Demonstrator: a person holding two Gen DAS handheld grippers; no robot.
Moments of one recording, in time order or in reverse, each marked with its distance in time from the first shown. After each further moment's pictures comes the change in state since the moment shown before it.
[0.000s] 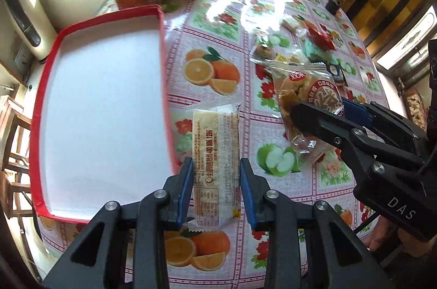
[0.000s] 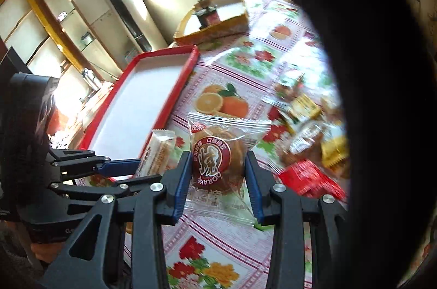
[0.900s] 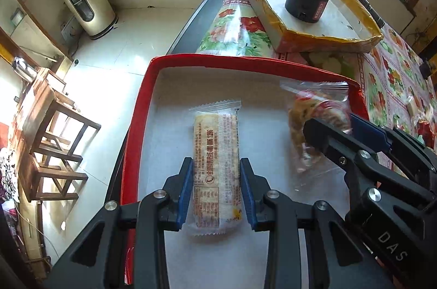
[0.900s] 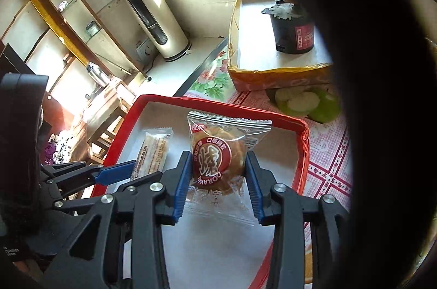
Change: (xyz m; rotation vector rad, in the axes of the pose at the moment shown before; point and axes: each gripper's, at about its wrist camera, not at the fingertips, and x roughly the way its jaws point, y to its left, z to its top) left arm 0.066 0.169 0.109 -0.203 0.036 0.241; right arm 0.199 0.067 0.133 -0.009 0.106 0.039
